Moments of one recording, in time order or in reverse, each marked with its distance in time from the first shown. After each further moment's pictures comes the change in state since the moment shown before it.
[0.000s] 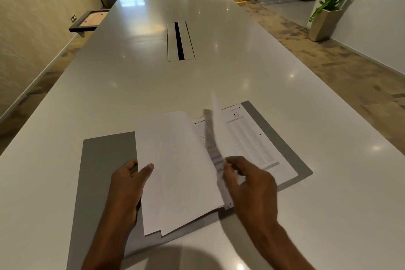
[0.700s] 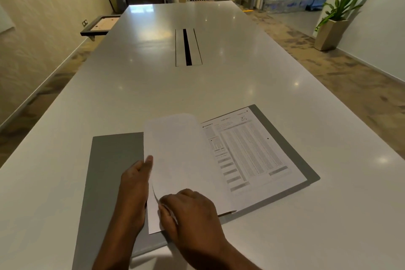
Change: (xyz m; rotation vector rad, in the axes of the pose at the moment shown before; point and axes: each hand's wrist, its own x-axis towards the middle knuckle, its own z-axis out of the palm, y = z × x) left_hand -0.010 0.008 0.006 -0.083 0.061 0.060; right_hand -0.048 -0.060 0.072 -0.111 -0.467 -0.423
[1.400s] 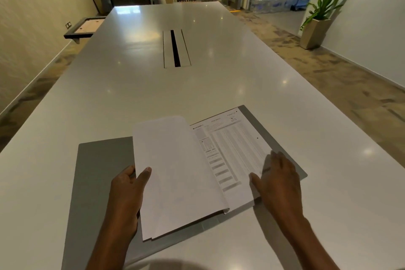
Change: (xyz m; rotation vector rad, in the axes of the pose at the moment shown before) left_hand -0.001 -0.004 0.001 0.054 -0.090 0.024; right_hand -0.035 0.167 -0.078 -0.278 0.138 0.814
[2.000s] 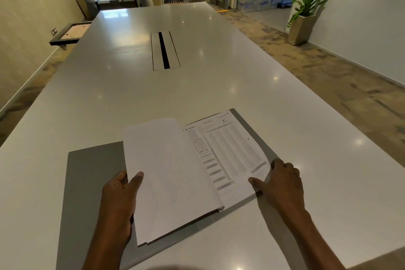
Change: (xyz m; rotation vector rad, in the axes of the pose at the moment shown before) left_hand 0.000 -0.001 -0.002 0.023 0.038 -0.033; right_hand 0.003 0.028 -0.005 -0.016 -0.073 0.156
